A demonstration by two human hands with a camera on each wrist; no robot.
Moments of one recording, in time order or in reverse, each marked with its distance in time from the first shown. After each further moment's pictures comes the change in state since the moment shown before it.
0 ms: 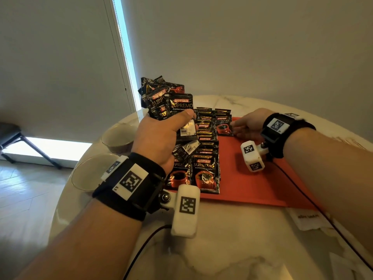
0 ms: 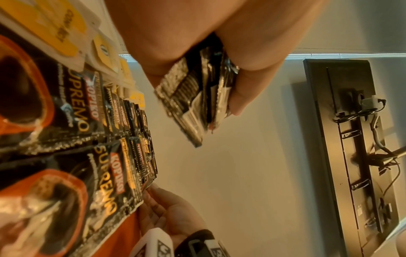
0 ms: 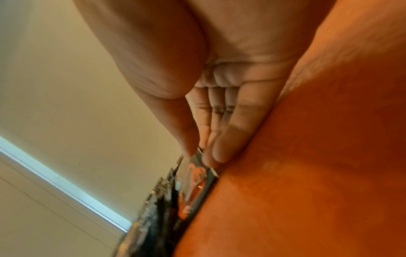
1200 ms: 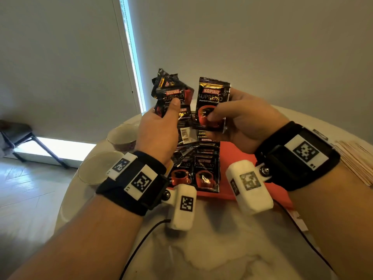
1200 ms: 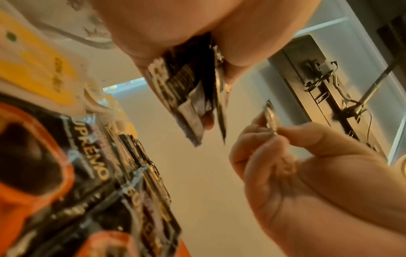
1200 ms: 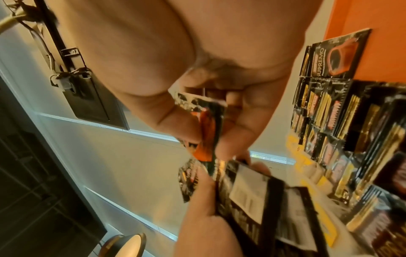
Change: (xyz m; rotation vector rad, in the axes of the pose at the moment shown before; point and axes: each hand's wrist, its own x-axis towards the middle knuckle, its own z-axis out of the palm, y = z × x) left_hand -0.024 0.014 0.006 0.438 0.187 0.173; right_hand -0.133 -0.030 0.036 0.400 -0.463 -0.429
